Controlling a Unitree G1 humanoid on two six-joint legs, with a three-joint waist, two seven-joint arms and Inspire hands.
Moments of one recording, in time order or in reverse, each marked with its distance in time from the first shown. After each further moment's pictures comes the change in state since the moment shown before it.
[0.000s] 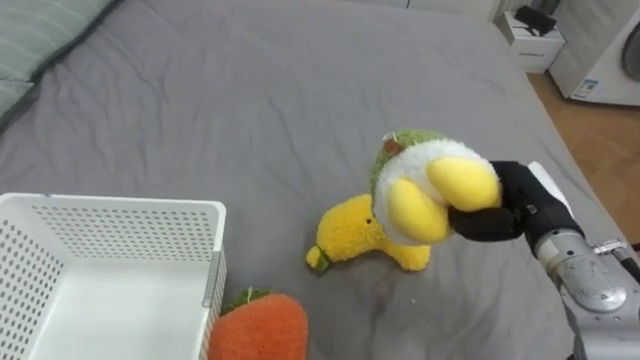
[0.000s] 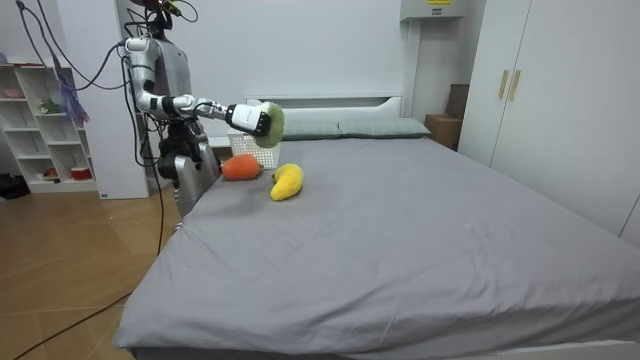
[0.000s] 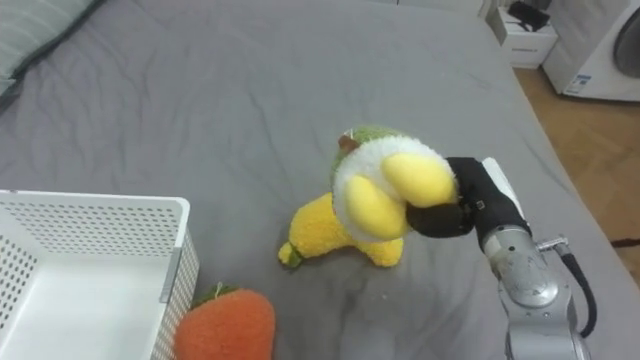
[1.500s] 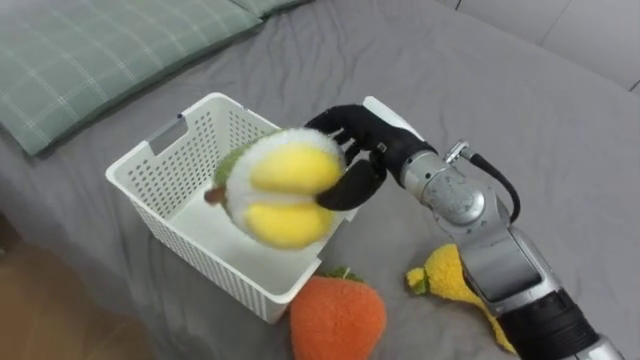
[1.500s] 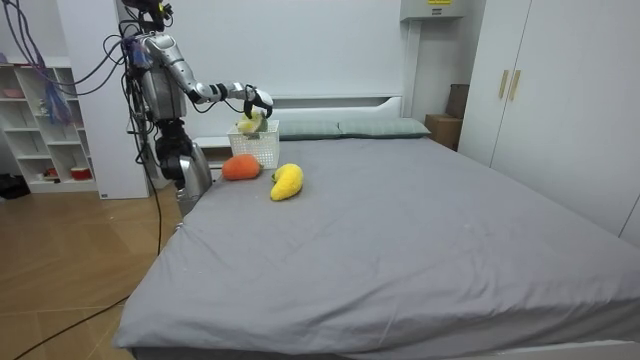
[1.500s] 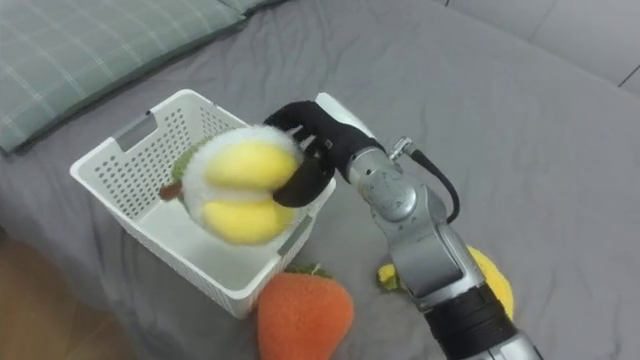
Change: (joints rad) left arm -0.036 0.016 -0.032 -0.096 0.064 0.072 -0.001; right arm -0.398 0.044 0.475 0.096 -0.061 0.110 0.048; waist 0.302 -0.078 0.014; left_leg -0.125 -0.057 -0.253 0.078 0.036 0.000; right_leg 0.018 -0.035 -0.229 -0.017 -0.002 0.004
